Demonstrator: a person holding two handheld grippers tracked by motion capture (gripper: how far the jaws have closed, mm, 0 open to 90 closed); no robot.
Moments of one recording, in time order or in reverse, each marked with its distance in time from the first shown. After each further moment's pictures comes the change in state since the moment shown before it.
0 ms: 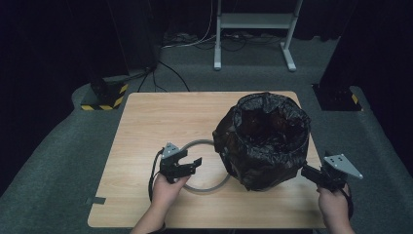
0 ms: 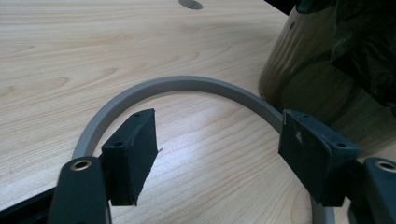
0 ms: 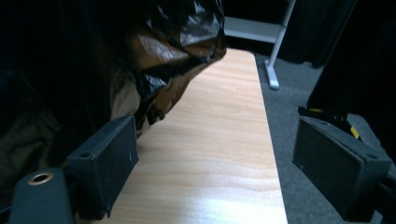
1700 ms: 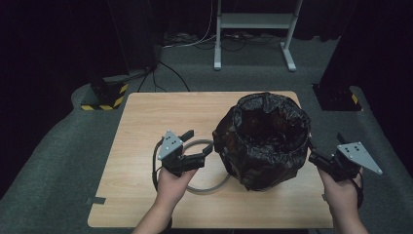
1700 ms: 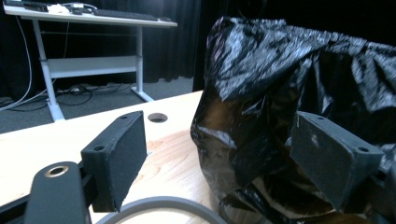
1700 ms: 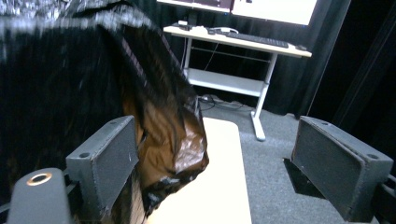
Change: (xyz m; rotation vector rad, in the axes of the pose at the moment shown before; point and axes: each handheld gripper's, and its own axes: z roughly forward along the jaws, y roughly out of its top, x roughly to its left) left arm -0.059 0.067 -0.048 -0.328 -0.065 0.129; right arm 0.000 0.066 -0.028 -0.211 -0.039 -0.020
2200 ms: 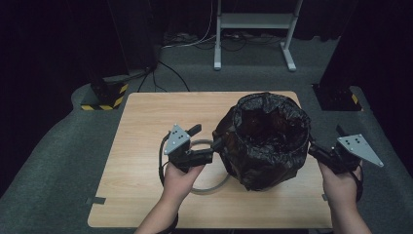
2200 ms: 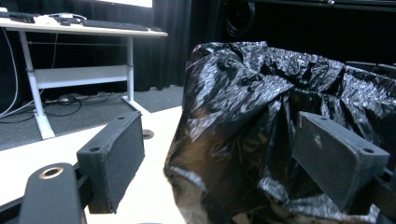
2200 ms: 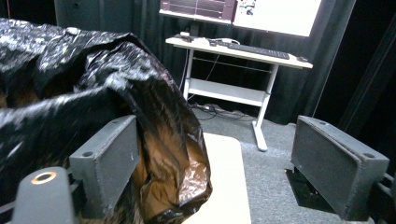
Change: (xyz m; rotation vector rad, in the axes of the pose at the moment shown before) left arm -0.017 0.019 0.017 -0.021 -0.039 0.006; right arm 0.002 0.020 0.008 -0.032 0.007 -0.002
